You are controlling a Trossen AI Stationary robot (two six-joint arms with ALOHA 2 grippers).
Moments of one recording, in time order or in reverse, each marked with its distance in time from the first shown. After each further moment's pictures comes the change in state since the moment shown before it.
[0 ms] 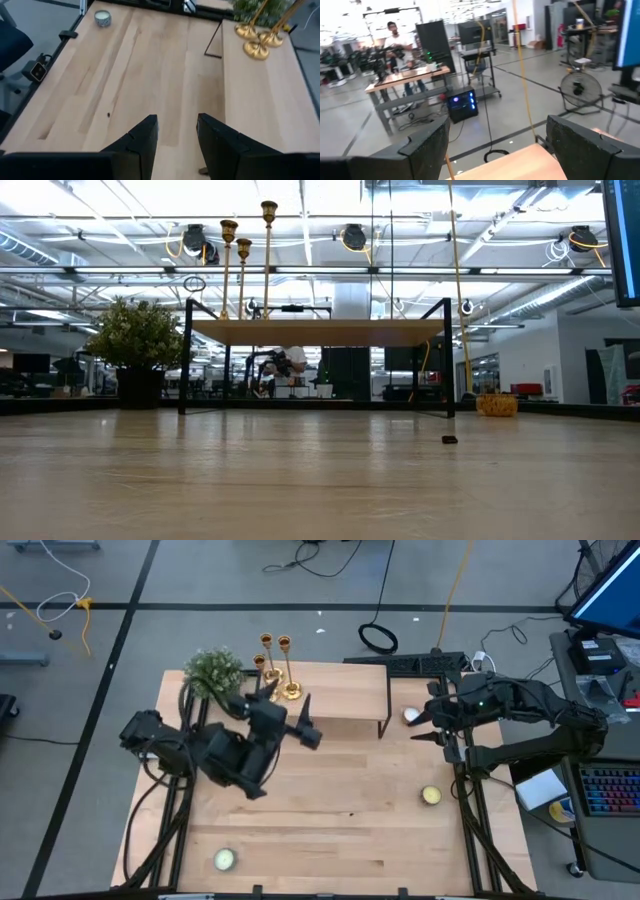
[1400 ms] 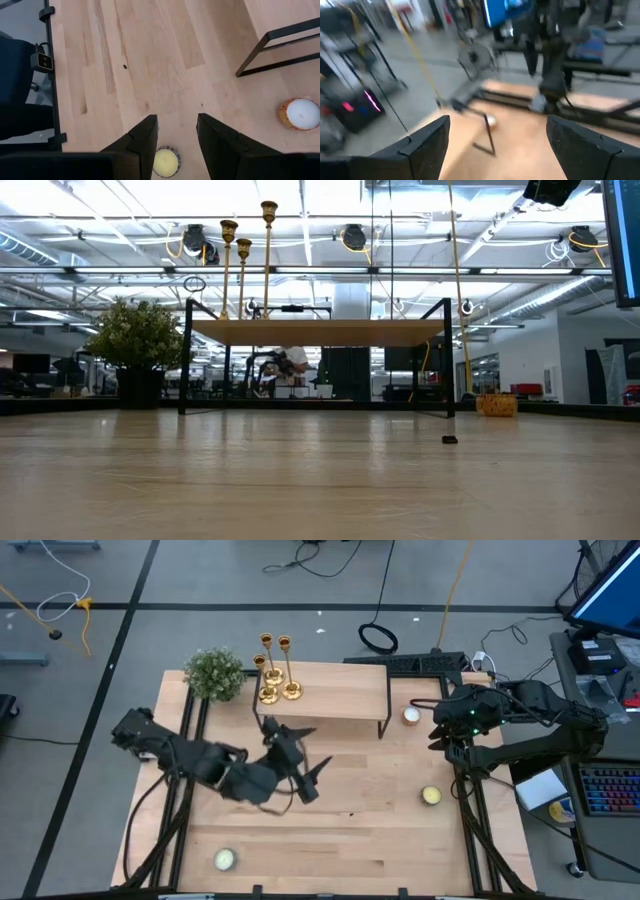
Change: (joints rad) left arm -0.037 -0.071 0.000 -1.190 0.615 -1.031; right arm 0.001 0.000 0.000 -0.333 -0.007 0.467
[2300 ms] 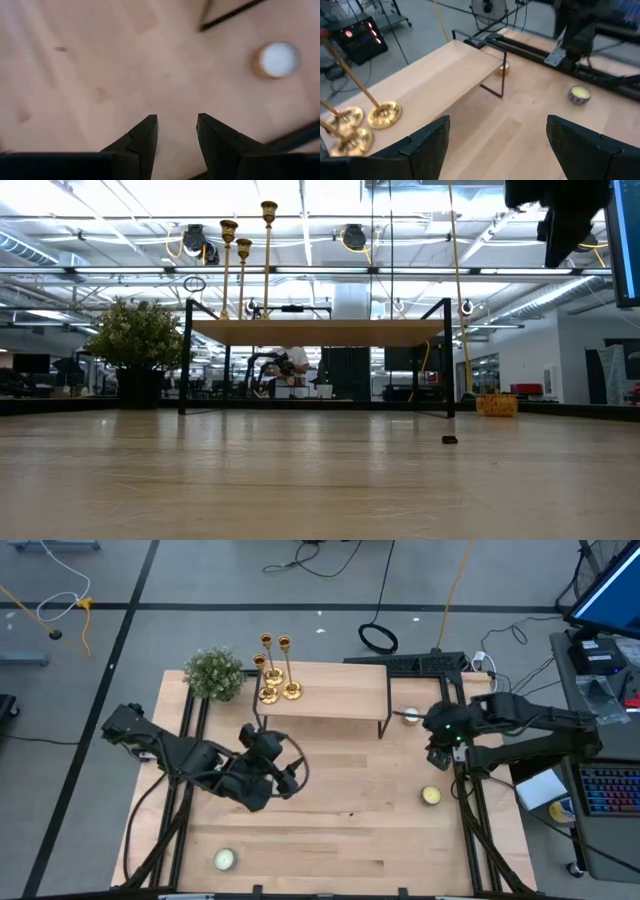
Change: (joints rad) left arm -0.020 -0.096 -0.151 -0.400 0.029 -0.566; right arm 0.000 -0.001 -0.238 0.016 0.170 0.160
